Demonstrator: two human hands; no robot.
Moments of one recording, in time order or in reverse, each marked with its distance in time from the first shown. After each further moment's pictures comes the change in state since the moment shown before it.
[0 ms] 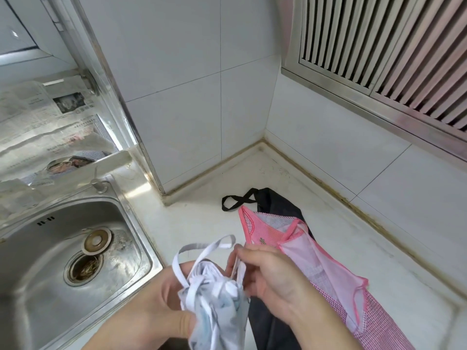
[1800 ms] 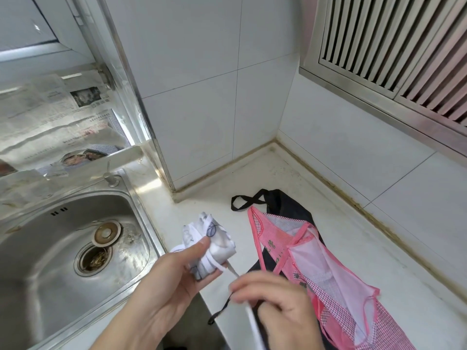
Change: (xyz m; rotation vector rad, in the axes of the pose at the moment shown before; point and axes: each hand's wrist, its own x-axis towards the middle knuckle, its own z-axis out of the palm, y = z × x) left_hand 0.034 0.001 -0.007 -0.158 0.984 -0.192; right_hand -0.032 0.040 0.001 -0.424 0.031 -0.790
